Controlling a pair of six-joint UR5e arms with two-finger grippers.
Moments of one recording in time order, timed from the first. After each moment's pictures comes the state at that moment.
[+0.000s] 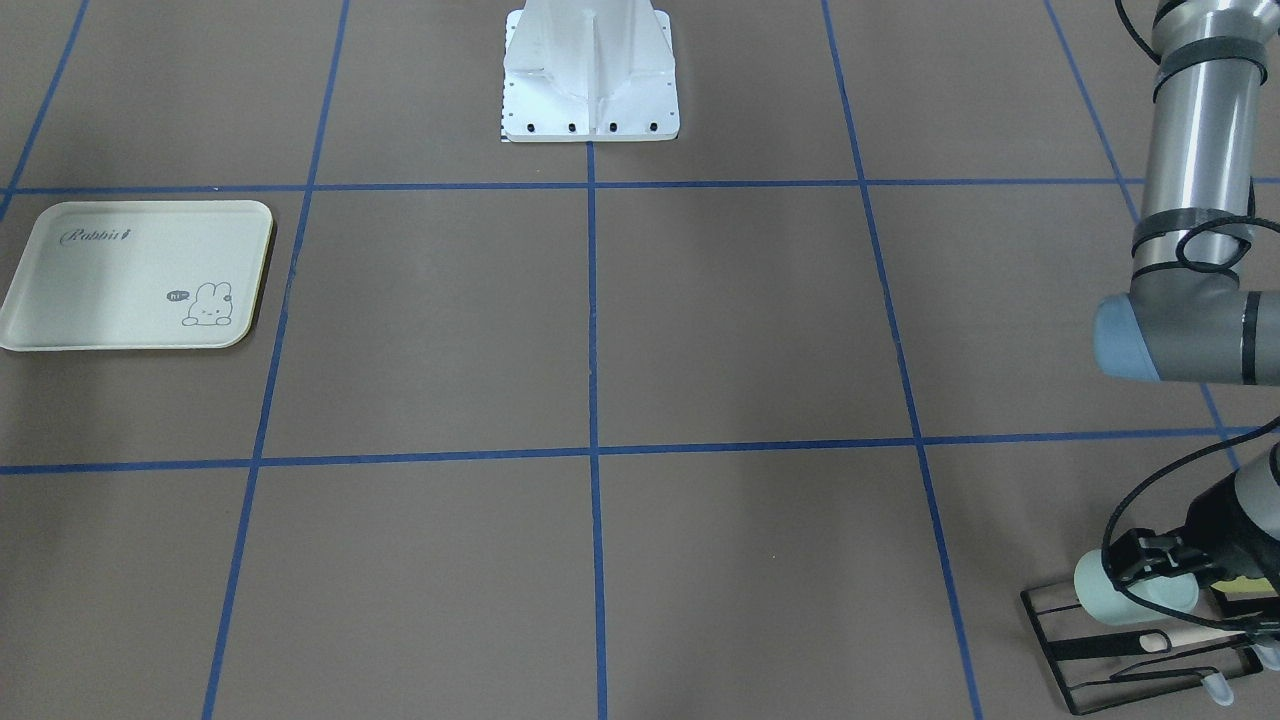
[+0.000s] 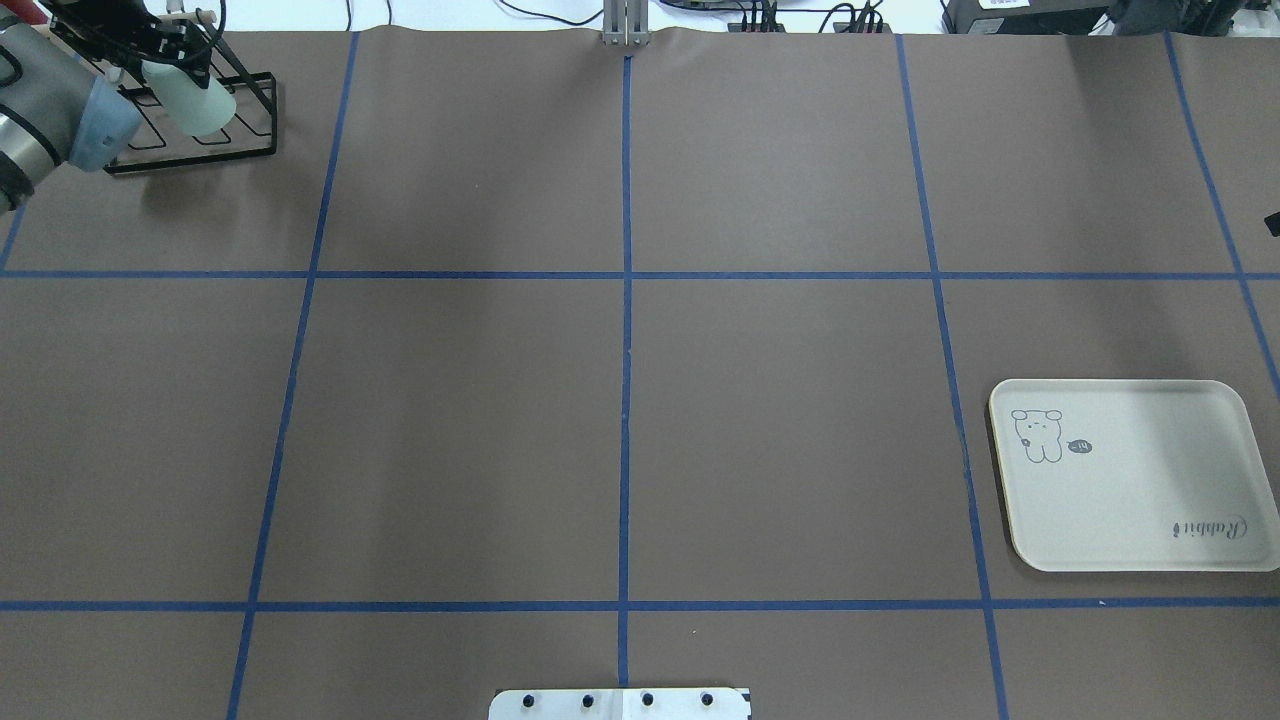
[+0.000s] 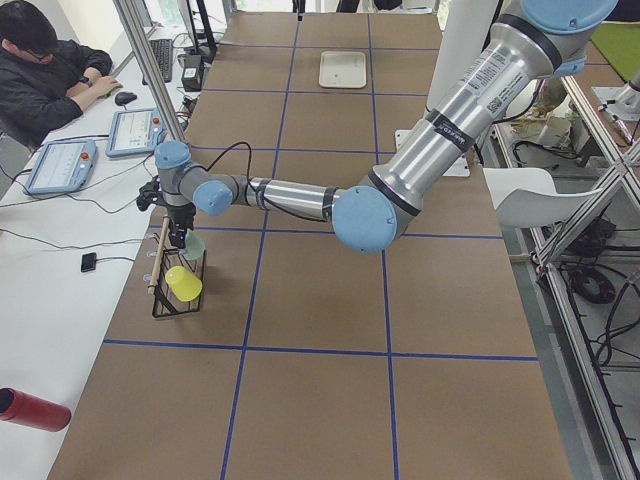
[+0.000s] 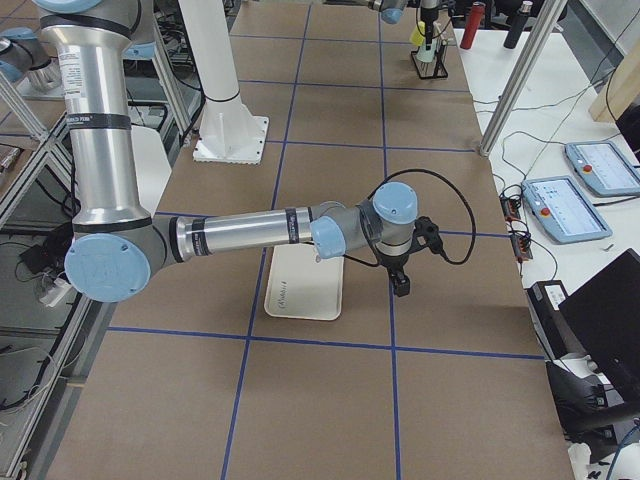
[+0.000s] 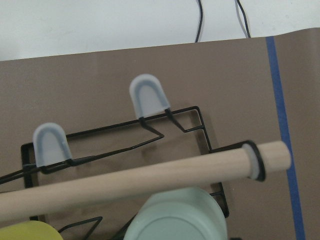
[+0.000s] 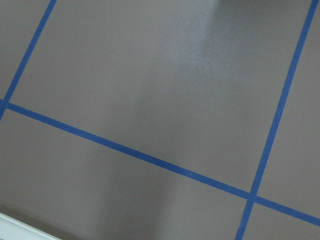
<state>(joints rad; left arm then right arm) -1.21 -2.27 -0.98 -2.00 -2.14 -0.54 1.42 -1.50 1.64 -1.36 2.35 0.02</state>
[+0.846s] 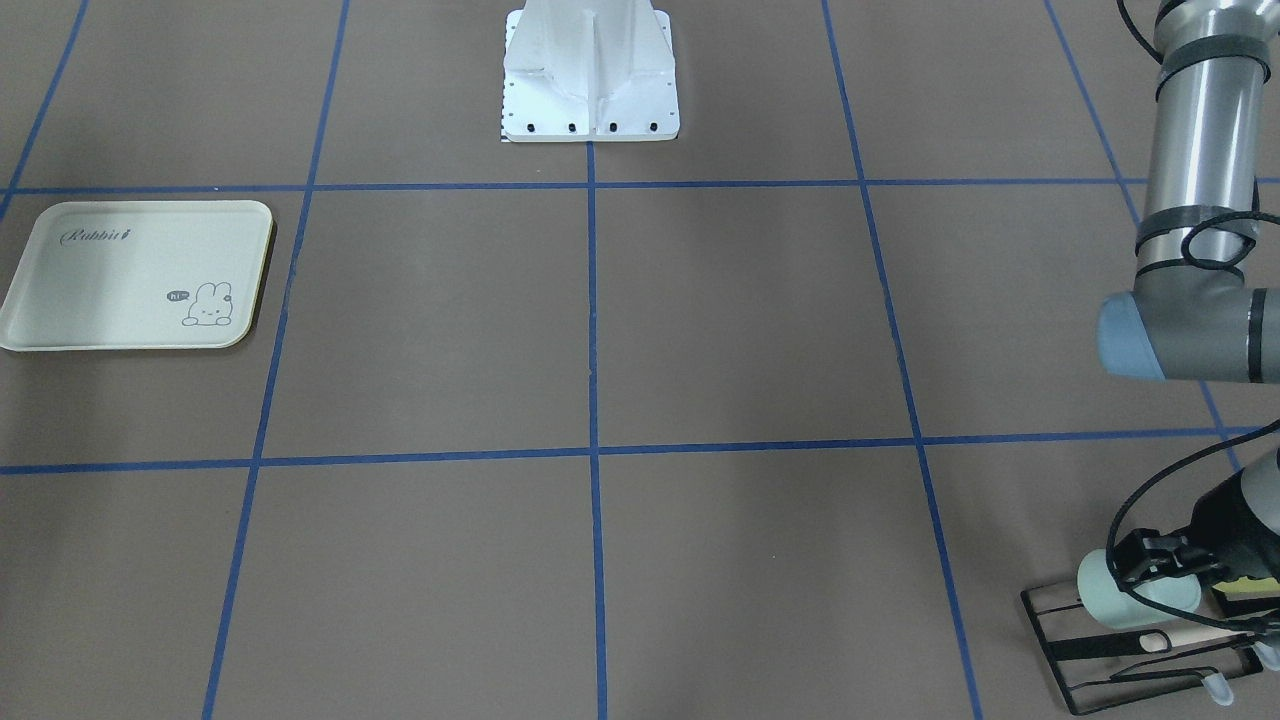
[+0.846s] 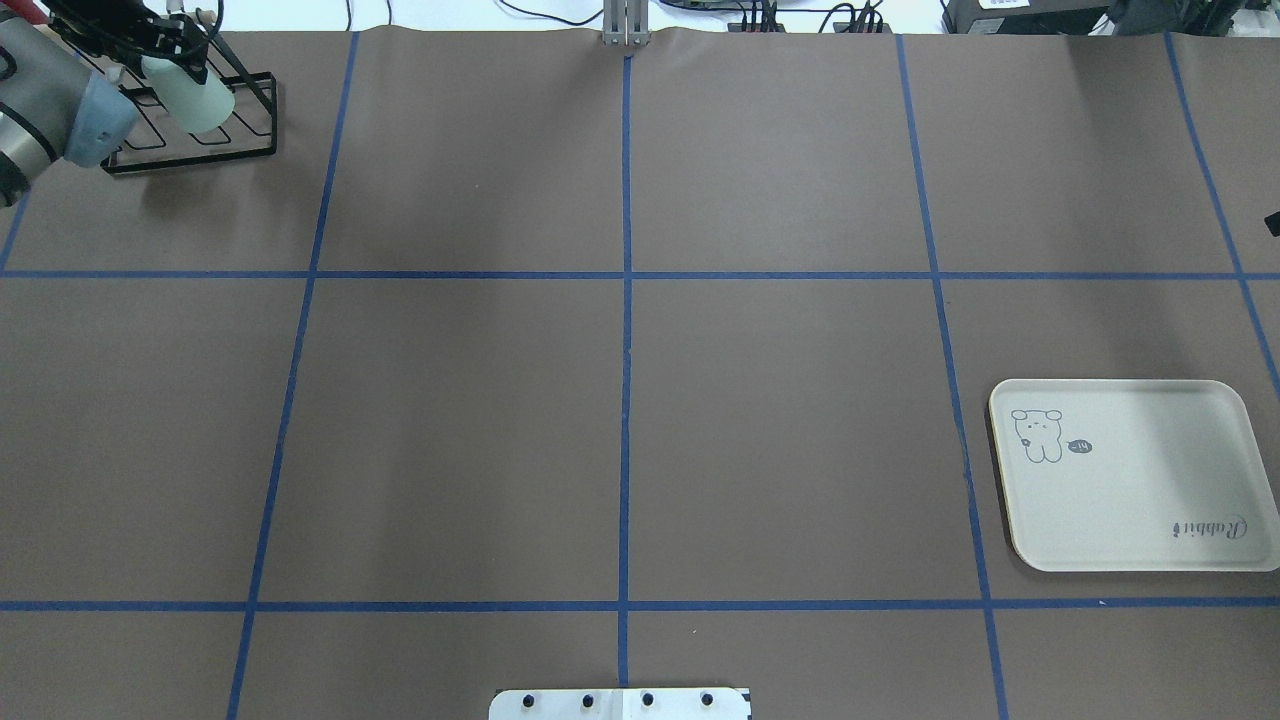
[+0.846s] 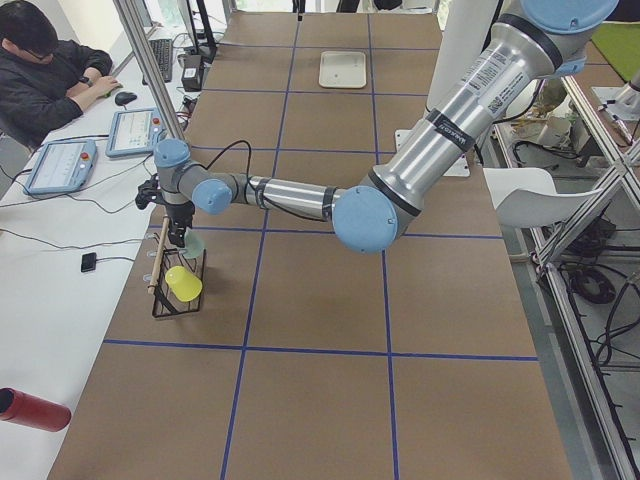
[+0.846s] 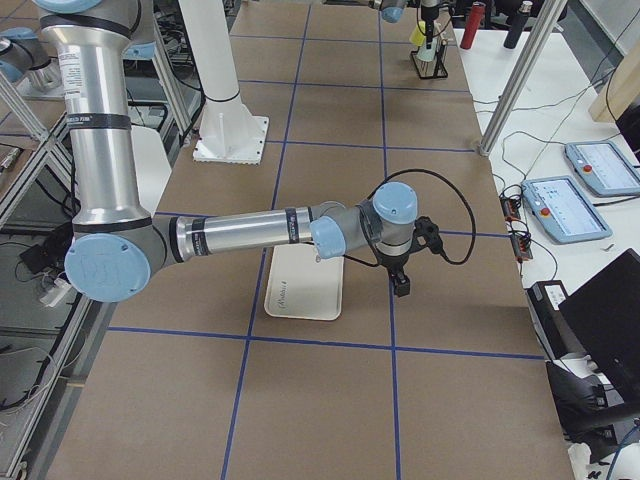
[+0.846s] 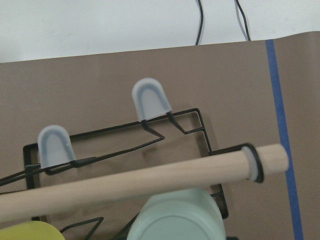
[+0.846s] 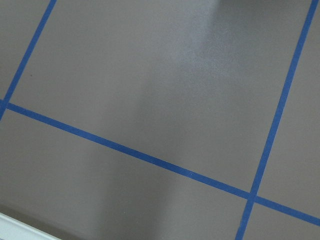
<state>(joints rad) -1.22 -2.27 -0.99 -1.99 -2.15 -0.54 1.42 -1.50 1.64 -1.36 2.35 0.02</state>
